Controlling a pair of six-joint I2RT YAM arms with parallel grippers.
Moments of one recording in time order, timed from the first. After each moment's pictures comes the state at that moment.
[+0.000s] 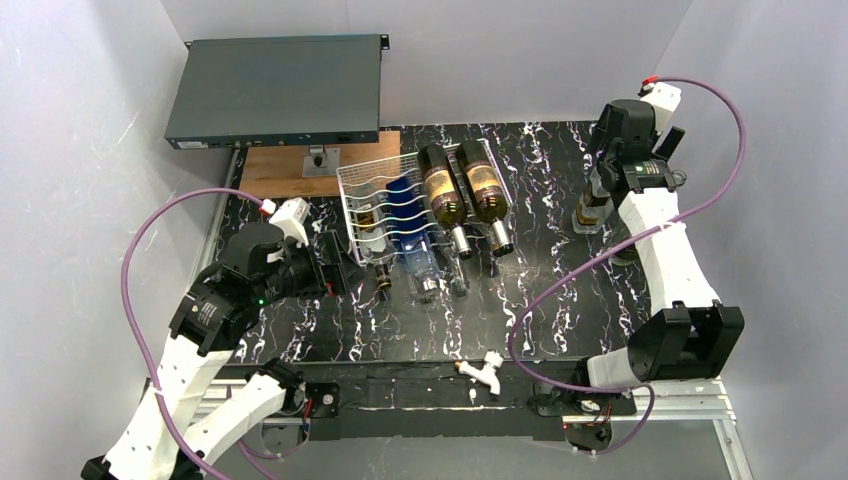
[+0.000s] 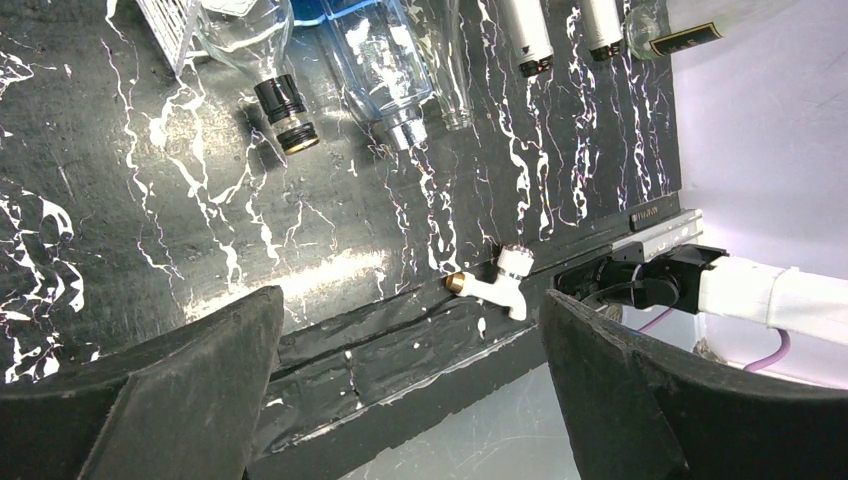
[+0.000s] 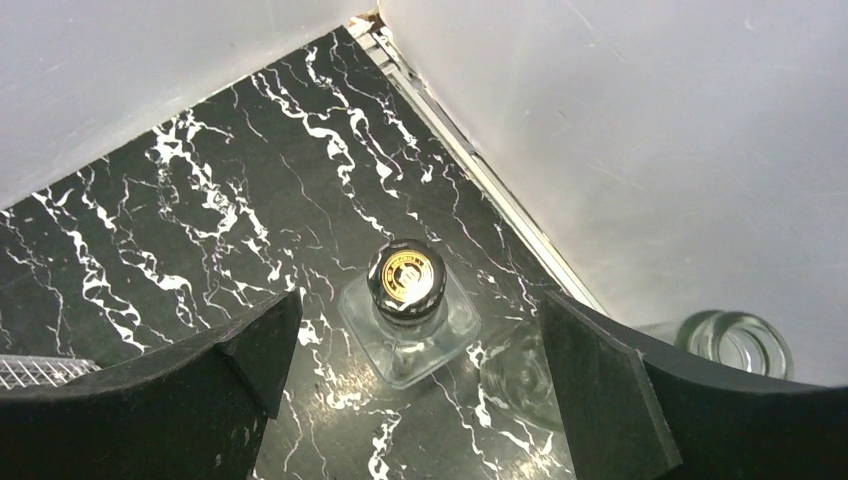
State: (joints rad) left arm -0.49 0.73 1.12 -1.01 0.15 -0.60; right arm 0.09 1.41 1.44 -0.48 0.62 0.26
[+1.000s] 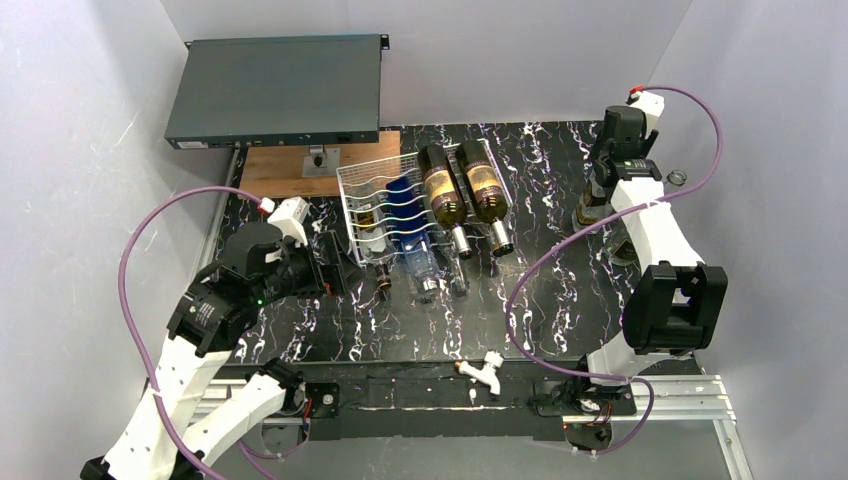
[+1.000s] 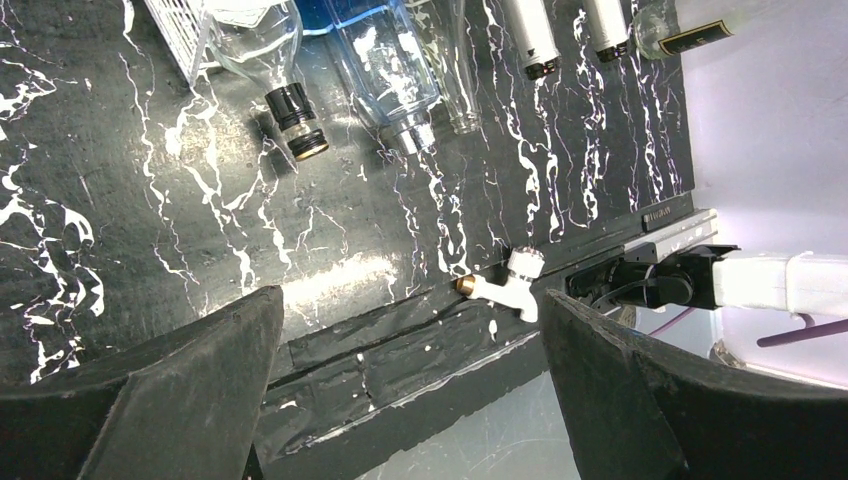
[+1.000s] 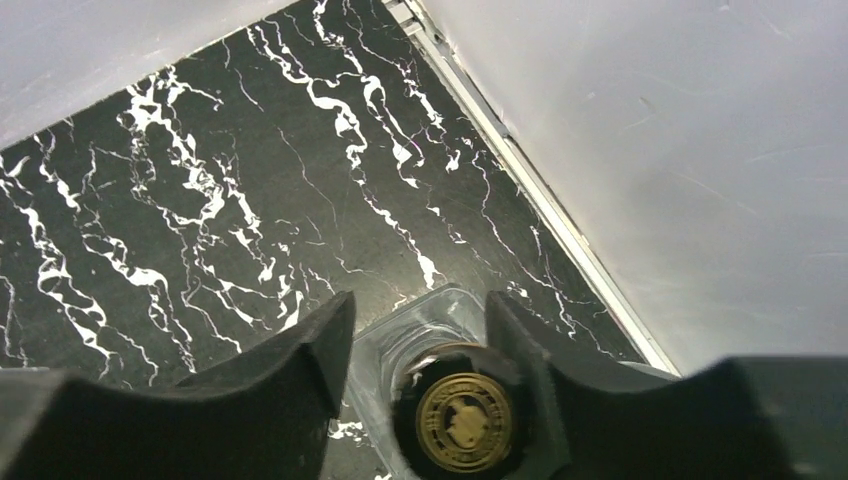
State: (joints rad) left arm -0.49 0.73 1.13 -1.01 0.14 -0.57; right arm 0.01 1.56 1.38 -0.31 0.48 0.24
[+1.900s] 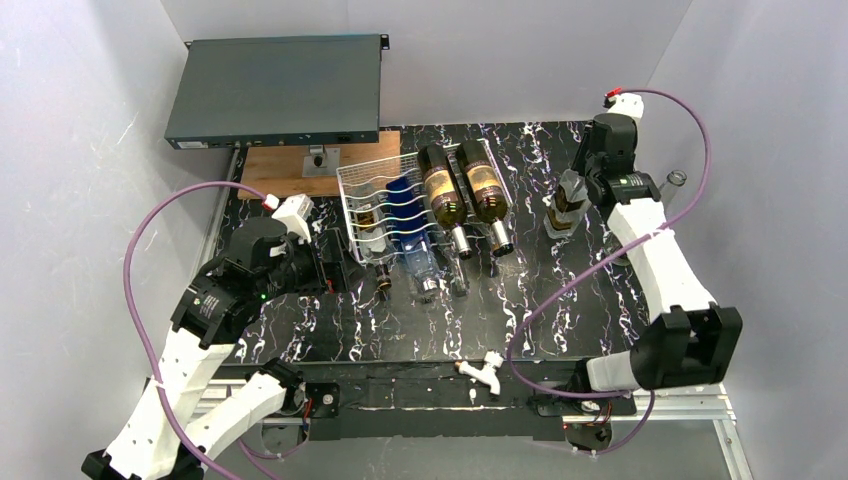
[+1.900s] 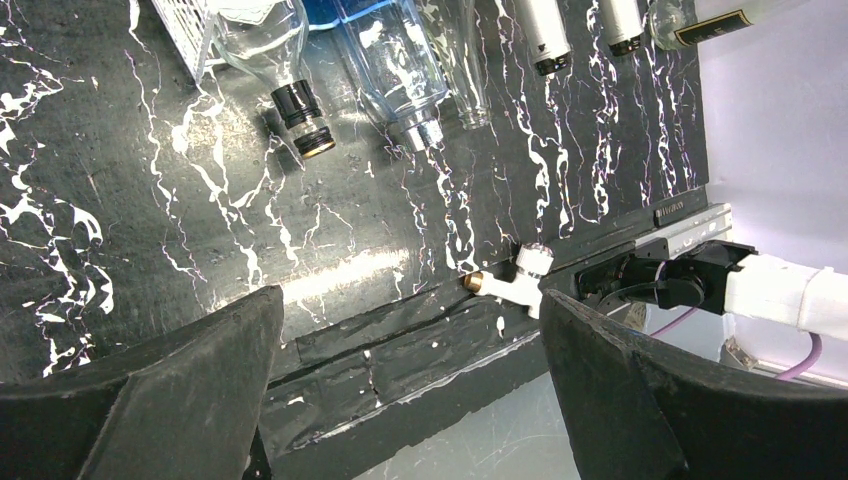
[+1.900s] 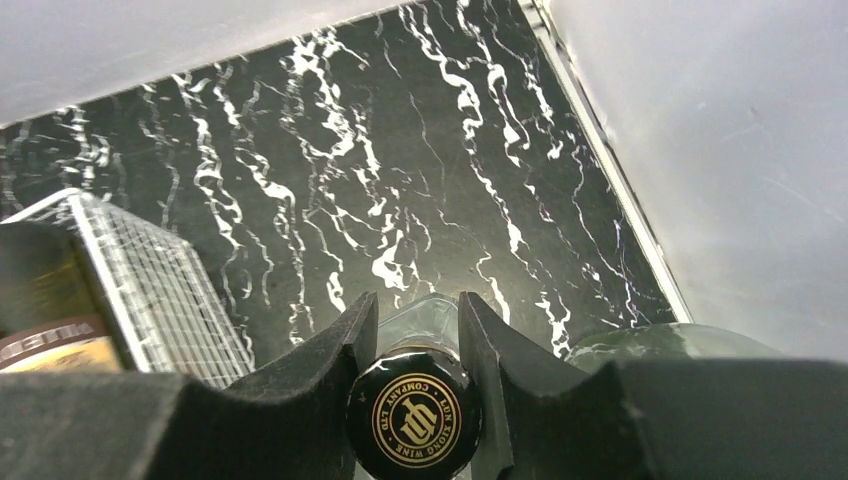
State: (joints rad) left arm -0.49 0.77 1.15 -1.03 0.14 -0.55; right arm 0.12 1.40 1.31 -0.35 0.37 0.20
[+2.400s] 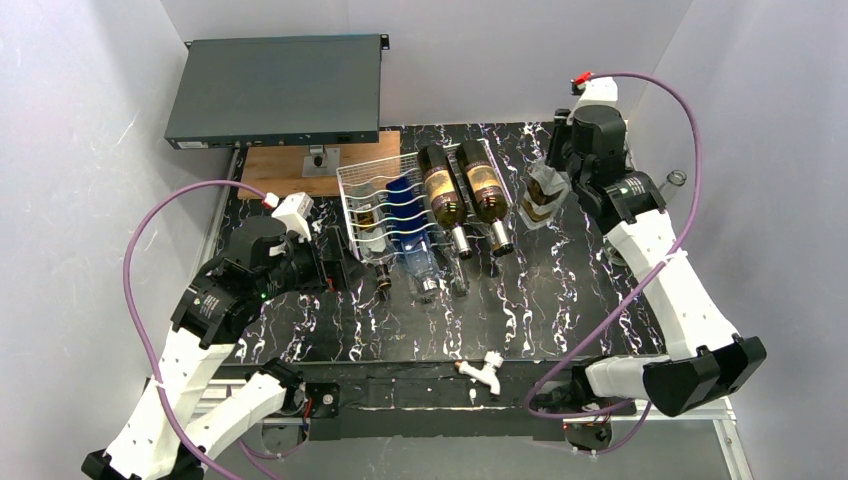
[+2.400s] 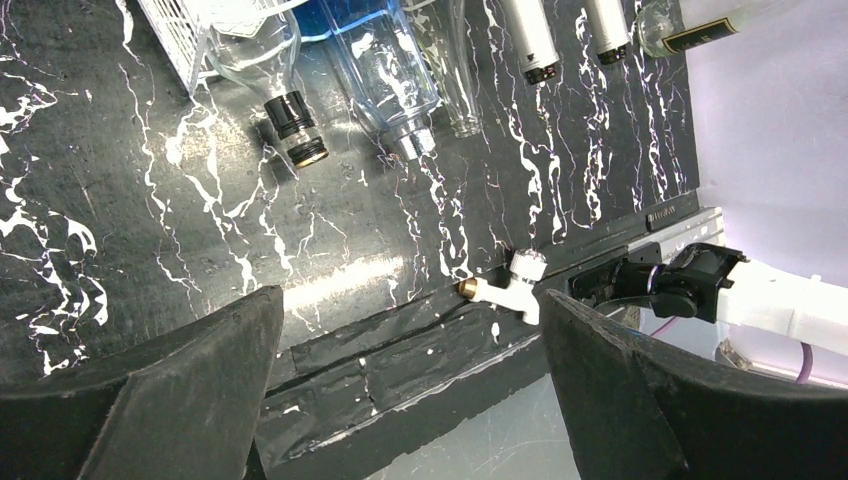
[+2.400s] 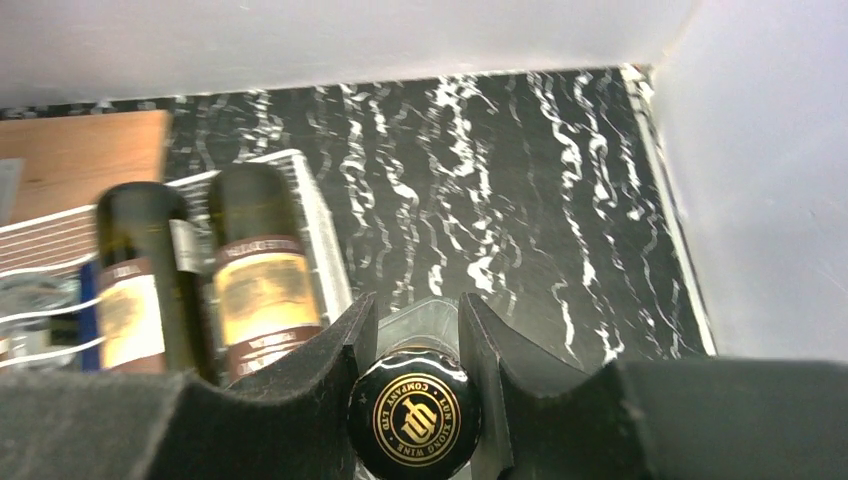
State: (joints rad) left arm -0.49 0.77 1.15 -1.01 0.14 -0.55; right arm 0.36 1.28 1.46 -0.52 0.39 0.15
